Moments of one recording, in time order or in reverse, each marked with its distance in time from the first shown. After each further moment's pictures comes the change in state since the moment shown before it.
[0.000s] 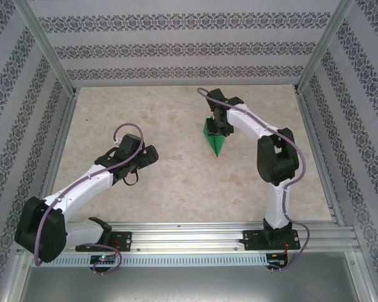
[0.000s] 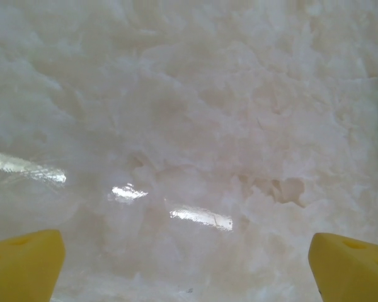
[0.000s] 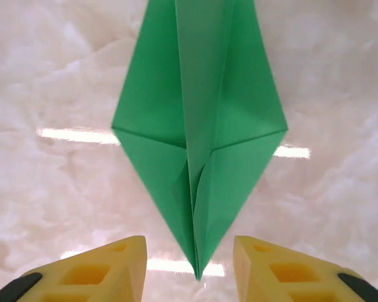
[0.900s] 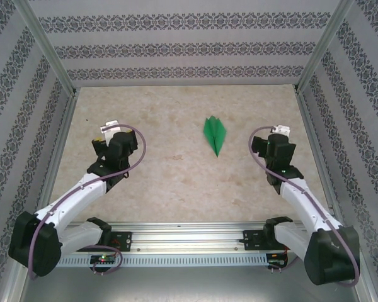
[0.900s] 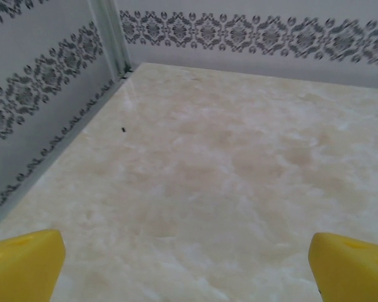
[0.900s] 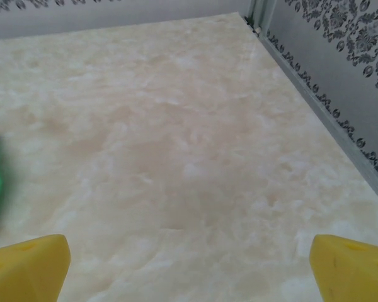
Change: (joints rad) left arm 0.039 -0.105 -0.130 0.403 -0.625 0.533; right arm -0.299 -0.917 -1.201 0.990 0.302 -0.209
